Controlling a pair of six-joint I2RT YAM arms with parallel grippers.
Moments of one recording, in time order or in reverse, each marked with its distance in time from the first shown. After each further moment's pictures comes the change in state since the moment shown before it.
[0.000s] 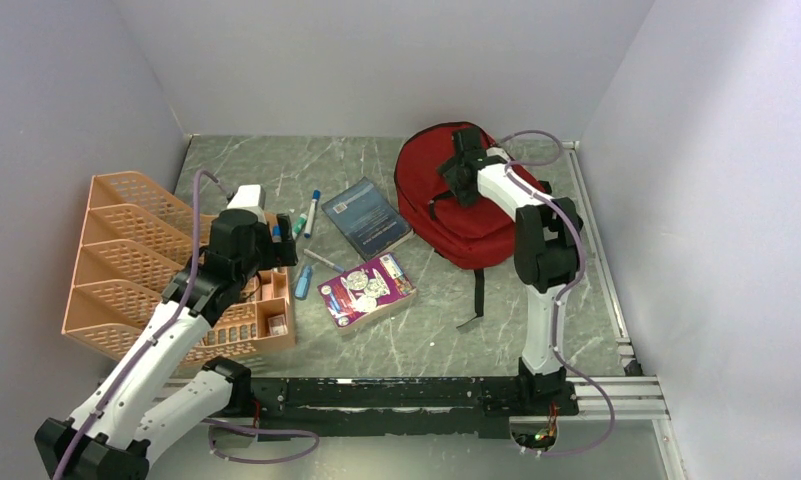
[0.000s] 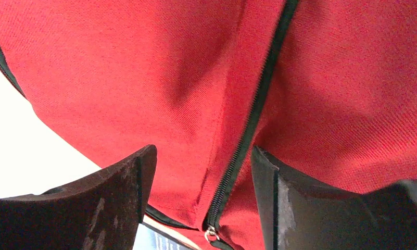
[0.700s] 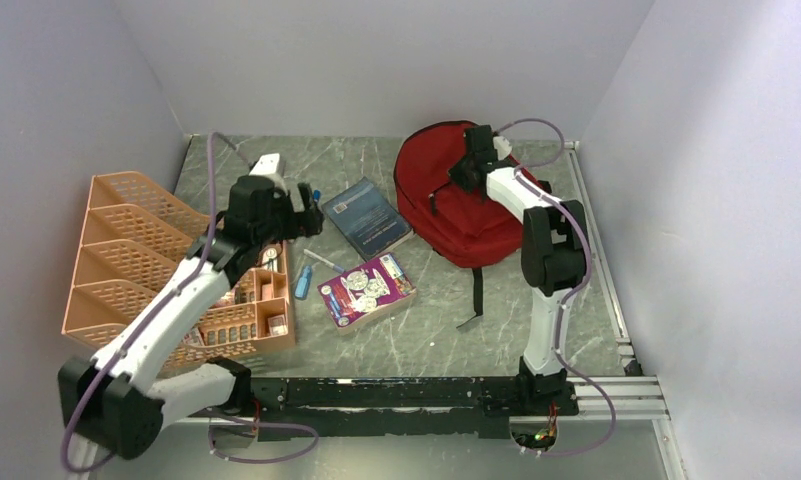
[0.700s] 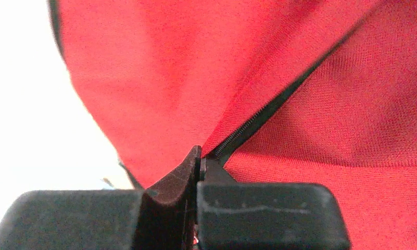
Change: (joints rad) left arm -0.001 0.213 0.113 0.139 0.153 -0.089; right arm -0.038 -0.004 -0.052 0.199 -0.094 -0.204
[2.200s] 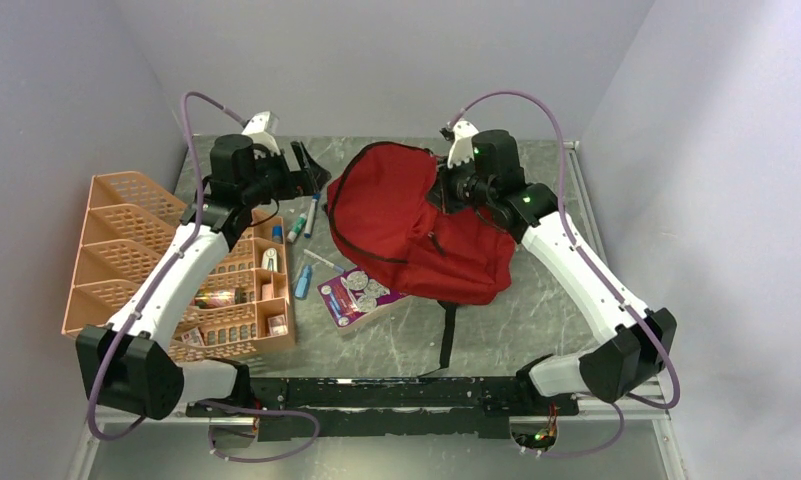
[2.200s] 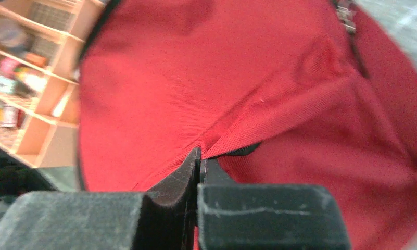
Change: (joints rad) left arm 0.158 0.219 0.237 0.172 0.351 0.003; right arm 0.240 -0.711 -0.195 -0.260 -0.388 -0.793
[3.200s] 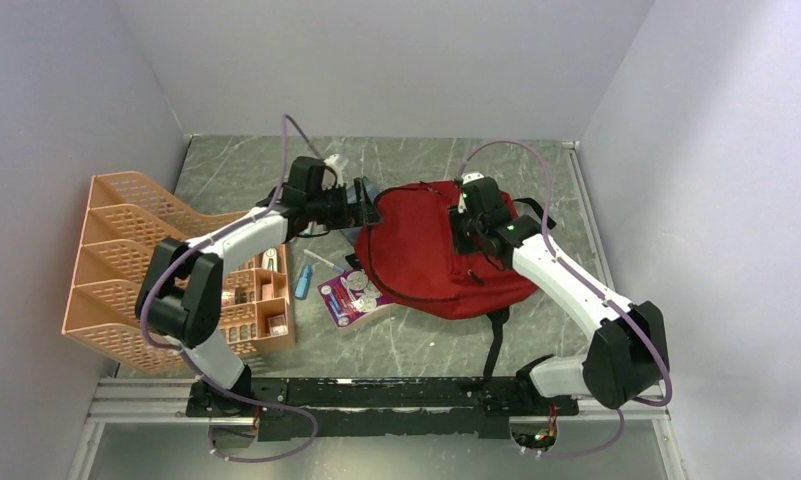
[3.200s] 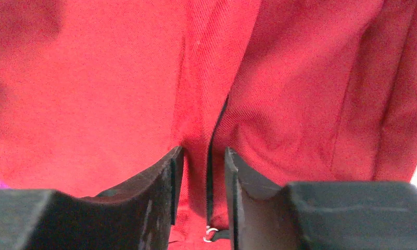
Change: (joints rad) left arm -0.164 0.383 -0.075 0.148 0.188 -0.114; right arm -0.004 -0.035 -0.338 -0.016 0.374 0.023
